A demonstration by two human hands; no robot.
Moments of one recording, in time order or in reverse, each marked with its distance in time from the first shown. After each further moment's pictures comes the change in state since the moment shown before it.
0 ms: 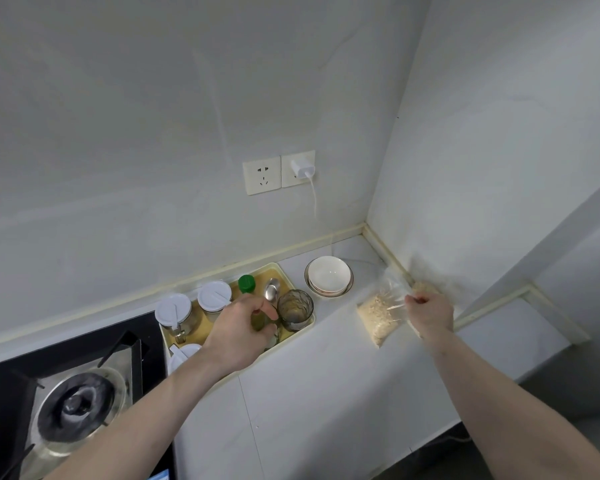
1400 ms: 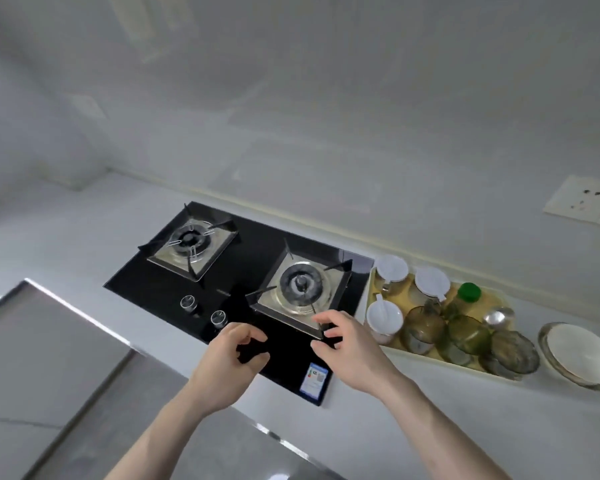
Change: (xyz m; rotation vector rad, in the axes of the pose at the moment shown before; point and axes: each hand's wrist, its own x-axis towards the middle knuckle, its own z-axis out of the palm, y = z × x) left_hand -0.325 -0.121 -0.064 -0.130 0.530 -0.688; right_hand -0.373 -0.156 0.135 -0.065 -1.320 -1.026
